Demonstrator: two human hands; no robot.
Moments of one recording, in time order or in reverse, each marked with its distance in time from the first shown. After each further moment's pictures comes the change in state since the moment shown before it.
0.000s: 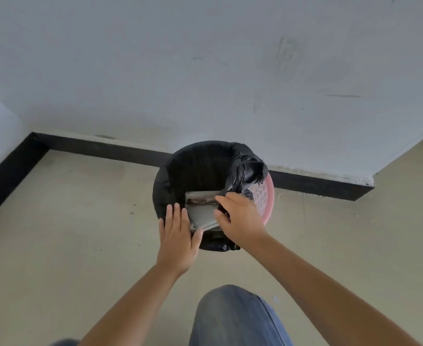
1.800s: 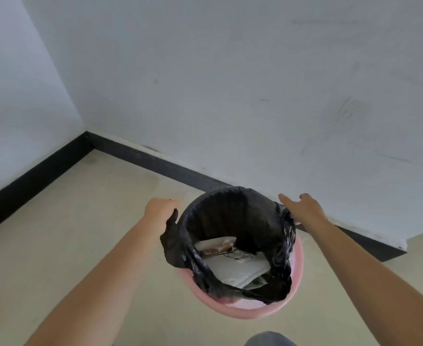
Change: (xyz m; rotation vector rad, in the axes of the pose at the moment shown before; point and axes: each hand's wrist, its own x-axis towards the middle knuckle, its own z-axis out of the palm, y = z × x) left_hand 0.052 -0.080 -0.114 -1.126 0.144 -0.678; right_hand 0.084 -0.002 -0.055 0.061 -0.054 0.715
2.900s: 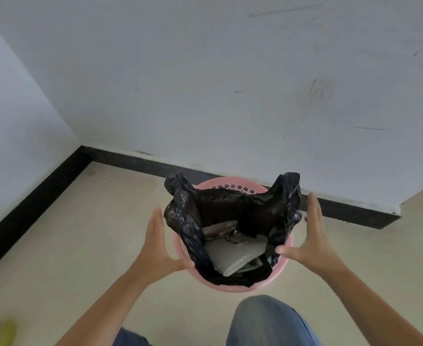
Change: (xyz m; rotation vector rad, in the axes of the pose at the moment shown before) left_hand -0.060 -0.072 -0.030 0.506 -0.320 0.679; right_hand -0.089 0.088 0.003 0.275 -0.041 -0.548
